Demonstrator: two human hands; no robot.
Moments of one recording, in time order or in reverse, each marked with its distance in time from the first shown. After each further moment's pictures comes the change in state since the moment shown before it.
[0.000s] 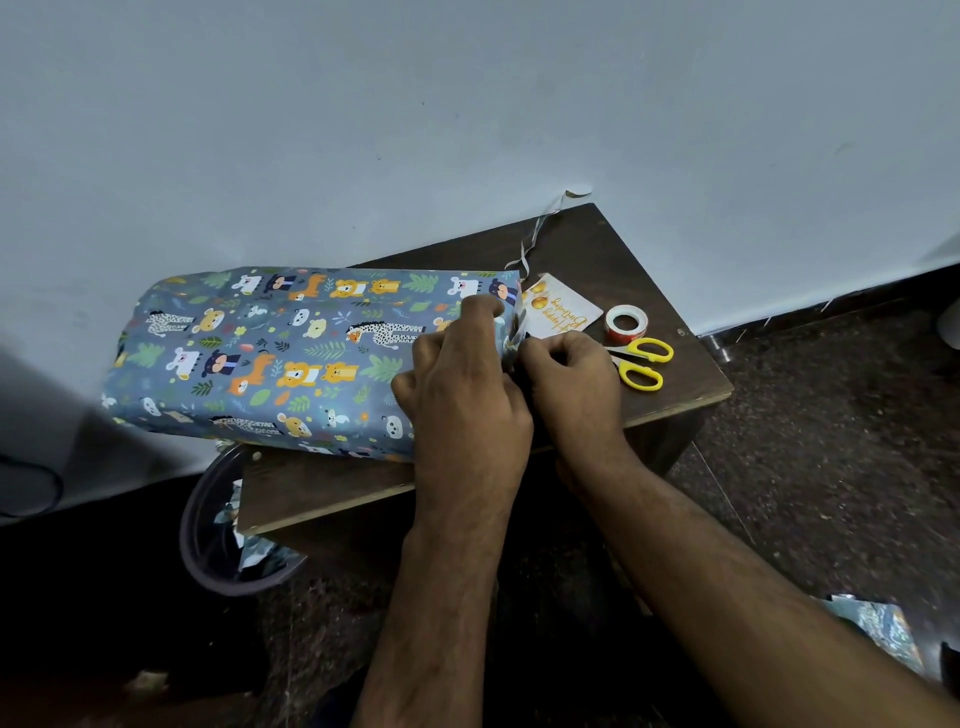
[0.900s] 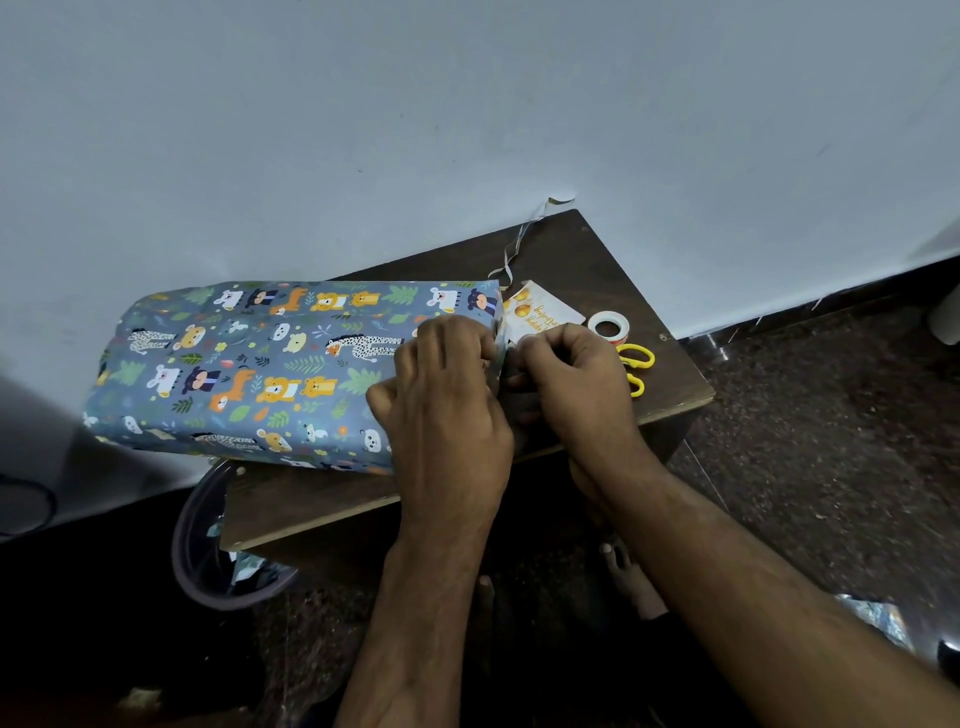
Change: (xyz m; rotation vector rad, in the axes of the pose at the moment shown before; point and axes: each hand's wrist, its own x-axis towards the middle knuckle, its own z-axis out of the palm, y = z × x) left_hand -0.002 -0.001 0.003 0.125 0.022 0.073; right_hand 0.004 0.001 -0.020 0.234 -0.105 0.011
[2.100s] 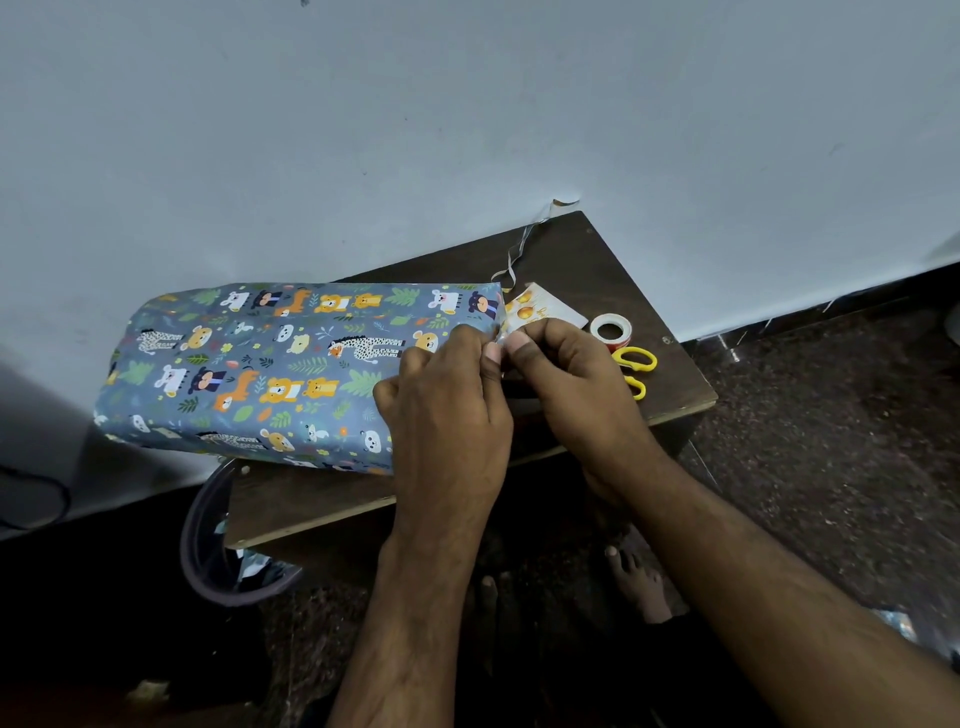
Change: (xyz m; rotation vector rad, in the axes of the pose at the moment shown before) left_hand 0.009 0.005 0.003 -0.094 -0.012 -0.052; right_hand -0.008 -0.014 -0.014 -0.020 -0.261 -0.120
